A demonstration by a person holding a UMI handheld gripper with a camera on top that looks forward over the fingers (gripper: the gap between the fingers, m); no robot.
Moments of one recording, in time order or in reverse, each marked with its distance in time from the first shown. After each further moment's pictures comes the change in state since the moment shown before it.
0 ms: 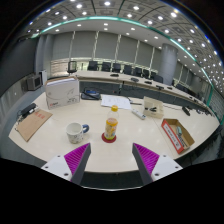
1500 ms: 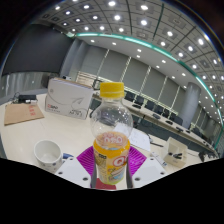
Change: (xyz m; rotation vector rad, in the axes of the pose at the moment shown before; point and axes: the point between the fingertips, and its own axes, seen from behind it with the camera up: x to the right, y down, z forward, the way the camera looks) arm -0.043 -0.095 0.257 0.348 -0.160 -0.315
